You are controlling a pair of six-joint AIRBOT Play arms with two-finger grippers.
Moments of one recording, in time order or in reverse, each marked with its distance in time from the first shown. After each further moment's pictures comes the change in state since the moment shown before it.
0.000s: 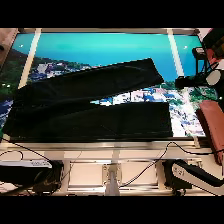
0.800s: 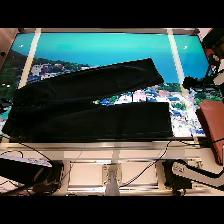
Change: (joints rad) left arm 0.076 -0.250 0.031 -0.438 0.006 0.309; right arm -0.157 -0.097 0.000 0.111 -0.053 0.155
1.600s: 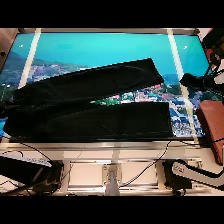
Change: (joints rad) left arm 0.014 -0.102 0.002 -0.184 -0.177 0.121; right arm -0.002 -0.002 0.000 0.128 -0.016 0.008
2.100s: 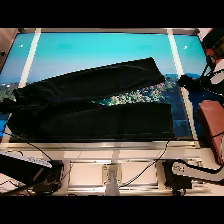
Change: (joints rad) left arm -0.083 -0.001 0.000 -0.020 -0.051 0.053; right arm 0.000 -0.090 0.001 0.069 -0.018 -0.007
